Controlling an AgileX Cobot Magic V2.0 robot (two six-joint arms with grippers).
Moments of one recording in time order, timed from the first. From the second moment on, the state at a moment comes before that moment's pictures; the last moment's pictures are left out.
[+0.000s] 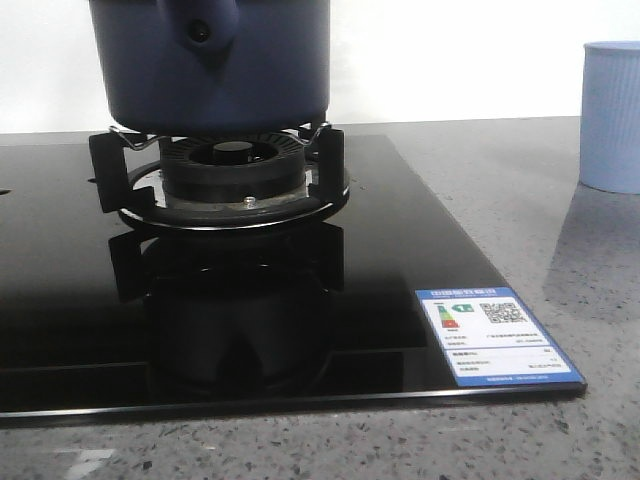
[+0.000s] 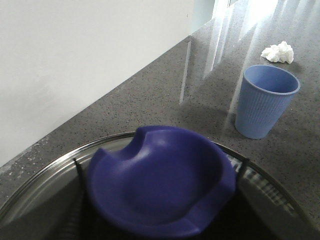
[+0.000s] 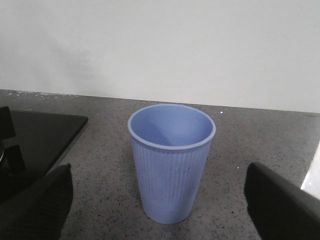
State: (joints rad) left arm -0.21 1.56 -1.32 -1.33 0.78 1.42; right arm -0.18 0.75 -0.31 -0.84 -0.41 0.72
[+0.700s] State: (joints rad) left arm -0.22 1.57 -1.32 -1.34 0.80 1.45; right arm -0.18 0.75 -0.31 -0.84 -0.41 0.72
